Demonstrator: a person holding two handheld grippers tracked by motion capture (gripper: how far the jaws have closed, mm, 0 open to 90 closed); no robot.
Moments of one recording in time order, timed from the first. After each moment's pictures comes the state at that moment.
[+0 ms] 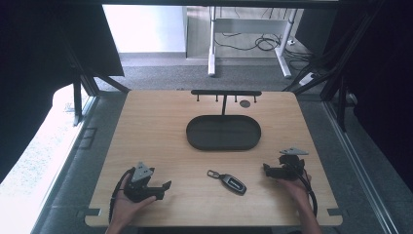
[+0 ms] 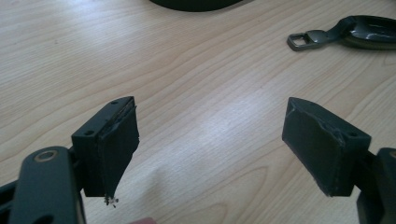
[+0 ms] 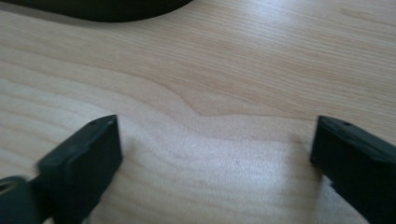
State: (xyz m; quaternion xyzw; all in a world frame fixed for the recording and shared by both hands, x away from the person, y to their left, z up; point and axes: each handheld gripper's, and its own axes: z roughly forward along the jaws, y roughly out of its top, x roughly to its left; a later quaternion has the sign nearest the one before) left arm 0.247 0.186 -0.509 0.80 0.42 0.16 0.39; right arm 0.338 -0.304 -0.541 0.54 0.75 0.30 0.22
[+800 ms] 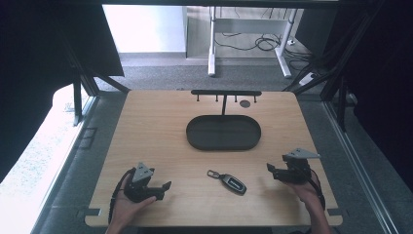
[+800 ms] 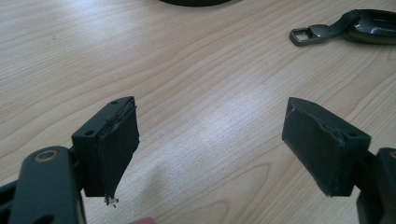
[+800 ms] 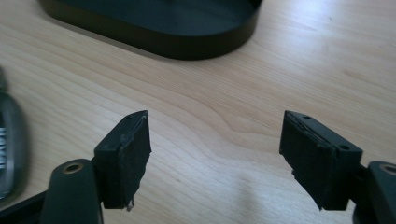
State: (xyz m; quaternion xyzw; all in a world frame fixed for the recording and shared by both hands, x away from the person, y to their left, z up) left arm 0.247 0.185 -0.511 0.80 0.42 0.16 0.39; right arm 0.308 -0.308 -0.498 0.46 0.78 0.37 0.21
